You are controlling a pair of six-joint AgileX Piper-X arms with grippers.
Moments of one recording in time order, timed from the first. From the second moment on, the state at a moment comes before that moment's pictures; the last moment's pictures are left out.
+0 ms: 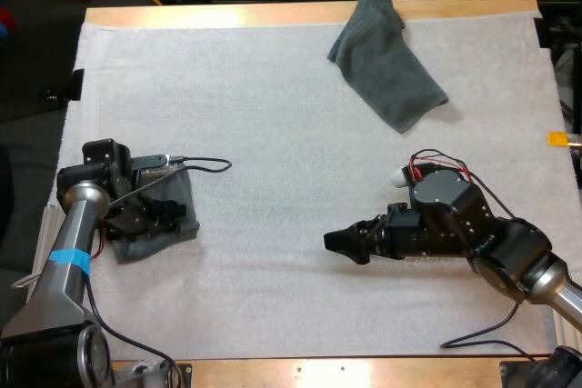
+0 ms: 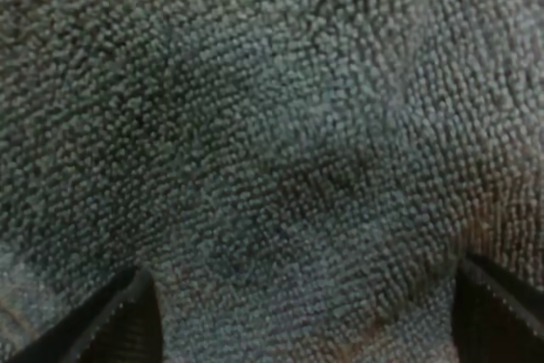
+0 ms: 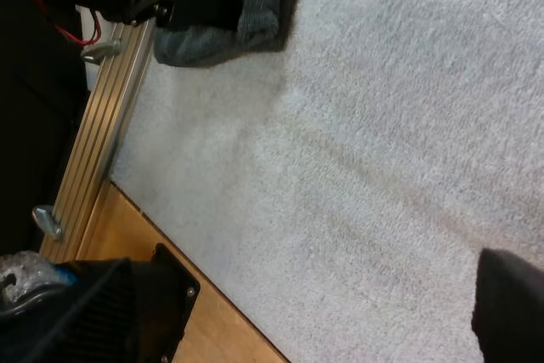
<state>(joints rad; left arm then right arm) 0.21 1.49 -0.84 0.94 0.09 -1.69 0.74 1.09 -0.80 0.55 -0.44 -1.25</state>
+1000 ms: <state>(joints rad) 0.14 0.98 -1.01 1.08 0.39 -1.70 0.61 1.09 -0.80 0.57 -0.37 -1.27</state>
